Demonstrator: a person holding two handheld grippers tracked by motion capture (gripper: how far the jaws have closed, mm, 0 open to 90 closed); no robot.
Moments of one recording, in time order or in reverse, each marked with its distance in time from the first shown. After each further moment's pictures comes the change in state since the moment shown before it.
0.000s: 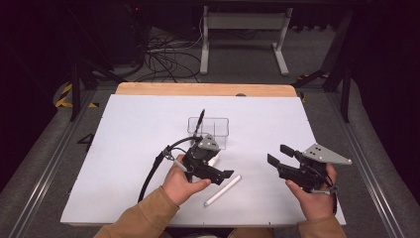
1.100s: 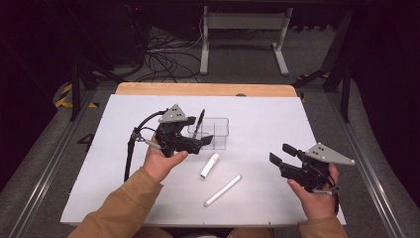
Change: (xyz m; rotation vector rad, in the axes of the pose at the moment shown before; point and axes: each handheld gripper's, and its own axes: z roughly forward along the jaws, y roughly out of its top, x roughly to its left) left arm 0.053 0.010 -0.066 -0.282 0.114 -0.053; right arm -0.003 0.001 -0.004 -0.012 -0.020 0.004
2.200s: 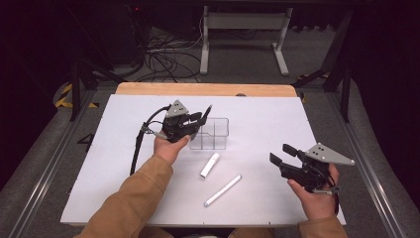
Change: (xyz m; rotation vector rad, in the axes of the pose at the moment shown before) left arm 0.063 -0.028 0.056 -0.088 0.113 0.010; right arm -0.001 -0.001 0.000 0.003 -0.004 -0.004
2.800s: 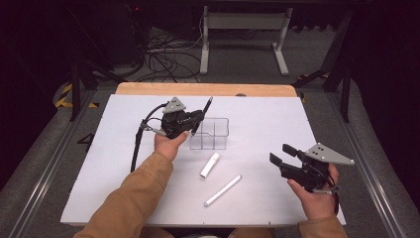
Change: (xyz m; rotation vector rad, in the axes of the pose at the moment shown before) left arm 0.013 -0.002 0.006 -0.020 -0.028 -0.029; right arm -0.001 -0.001 0.001 0.004 0.001 0.002
